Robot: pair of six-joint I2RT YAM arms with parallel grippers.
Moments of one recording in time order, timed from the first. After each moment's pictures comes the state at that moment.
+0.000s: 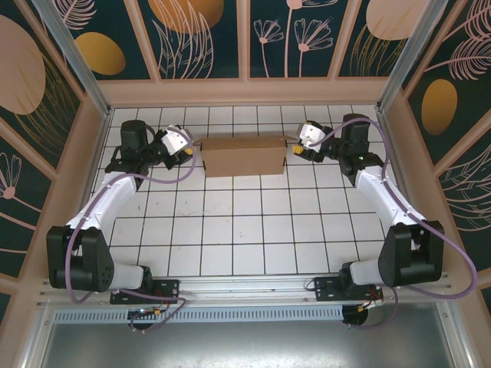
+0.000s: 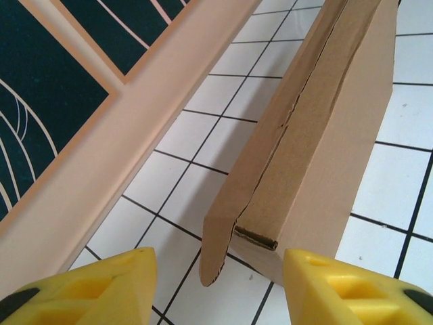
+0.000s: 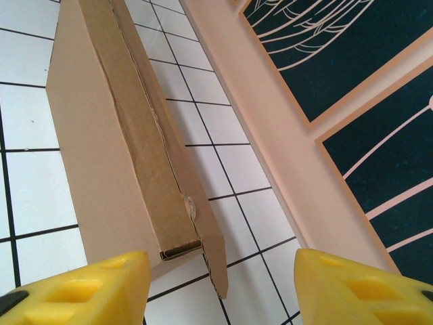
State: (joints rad) left arm -0.10 1.38 0.98 -0.11 0.62 0.77; right arm 0.14 1.37 1.02 -0.11 -0.67 -0.97
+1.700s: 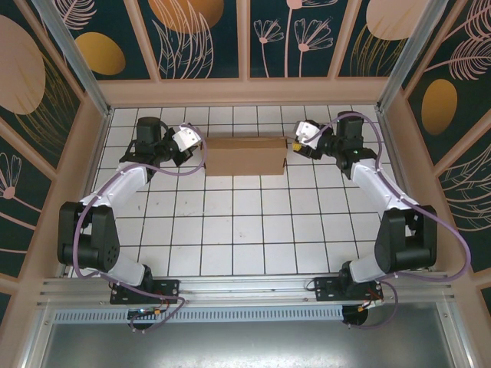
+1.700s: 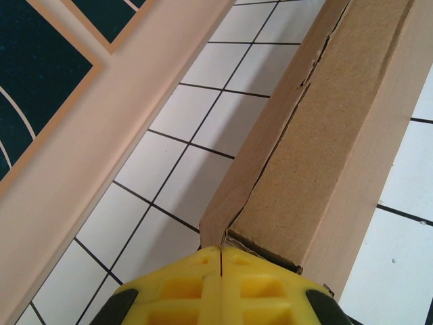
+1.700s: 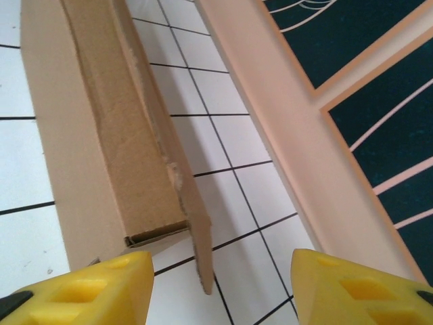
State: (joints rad) left arm -0.16 1.53 1.04 -0.07 0.51 0.78; right arm 0.16 1.47 1.06 -0.12 -0.59 -1.00
